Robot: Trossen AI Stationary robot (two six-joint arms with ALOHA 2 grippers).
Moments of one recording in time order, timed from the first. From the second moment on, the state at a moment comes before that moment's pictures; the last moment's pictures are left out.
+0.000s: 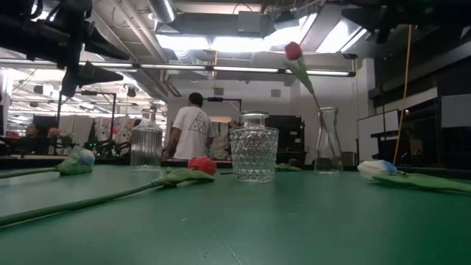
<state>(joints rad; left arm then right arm) -0.02 0.17 0.22 -0.19 -0.61 -0.71 -0.17 0.51 0.38 0.45 0.18 0.03</state>
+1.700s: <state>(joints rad) -0.32 1.70 0.96 -0.37 -0.38 -1.36 -0.17 0.61 0.42 0.29 -0.06 0.11</state>
